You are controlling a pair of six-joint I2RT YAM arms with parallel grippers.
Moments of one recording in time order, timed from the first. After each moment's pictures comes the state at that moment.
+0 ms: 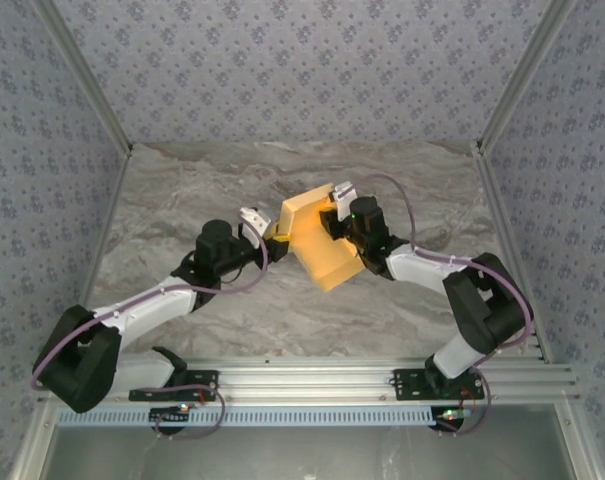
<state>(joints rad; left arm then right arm) -0.60 1.24 0.57 0.43 0.32 -0.02 0.56 1.59 0.81 0.41 0.07 0.03</state>
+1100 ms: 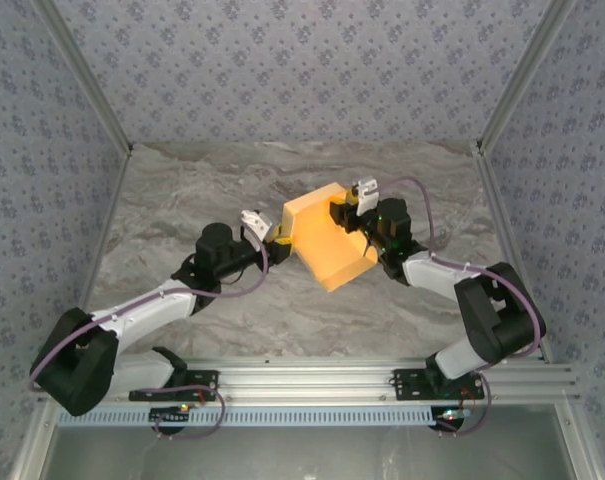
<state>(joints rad) -0.62 1.22 0.55 0.46 0.33 -0.02 0.44 1.51 0.69 0.70 -0.15 0.08</state>
